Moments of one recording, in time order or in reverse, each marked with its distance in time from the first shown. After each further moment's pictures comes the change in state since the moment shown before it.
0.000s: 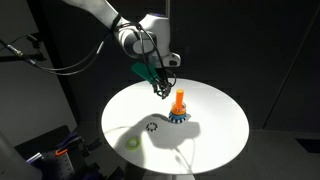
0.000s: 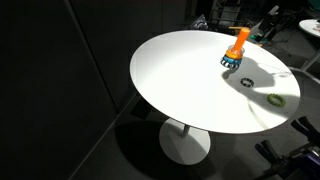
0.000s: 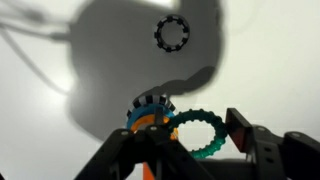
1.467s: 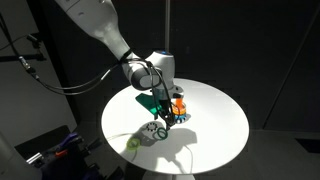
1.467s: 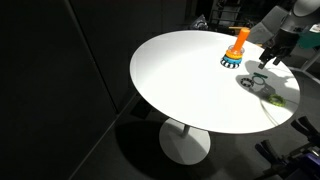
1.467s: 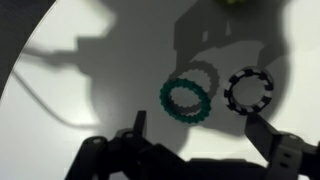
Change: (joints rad) arm -0.019 0.217 -0.072 -0.032 -0.128 0.135 0.018
